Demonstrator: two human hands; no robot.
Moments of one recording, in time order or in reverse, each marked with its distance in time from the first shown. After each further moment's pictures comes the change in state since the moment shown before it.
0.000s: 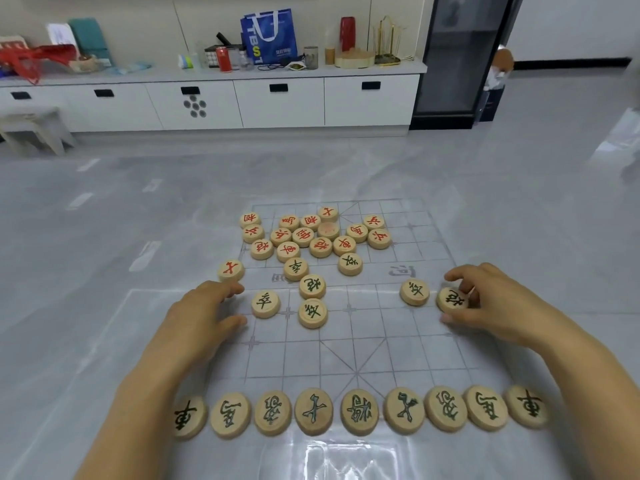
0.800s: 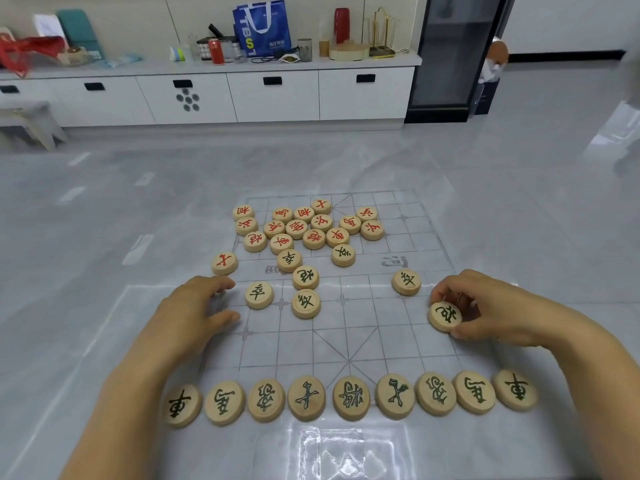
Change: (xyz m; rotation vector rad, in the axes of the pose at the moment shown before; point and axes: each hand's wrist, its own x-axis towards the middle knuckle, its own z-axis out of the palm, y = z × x) left_hand -0.004 -0.002 -0.001 -0.005 -0.026 -0.001; right_hand -0.018 -0.004 -0.008 0.008 -0.240 -0.070
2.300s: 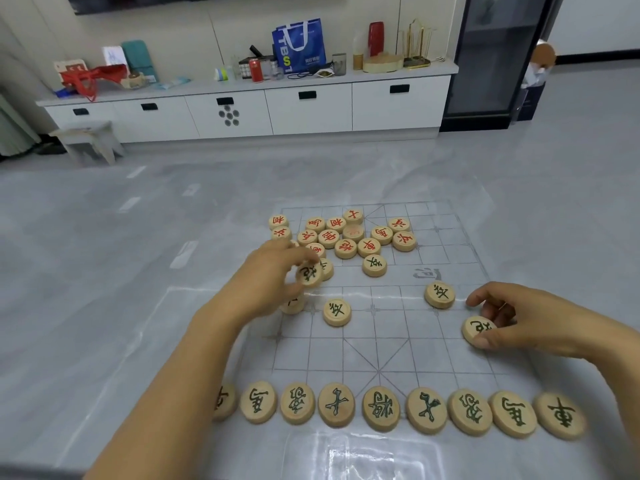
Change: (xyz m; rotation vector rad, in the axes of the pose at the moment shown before) left_hand 0.035 0.050 -0.011 0.150 -0.028 0.344; right_hand 0.013 0.012 -0.003 0.161 -0.016 0.043
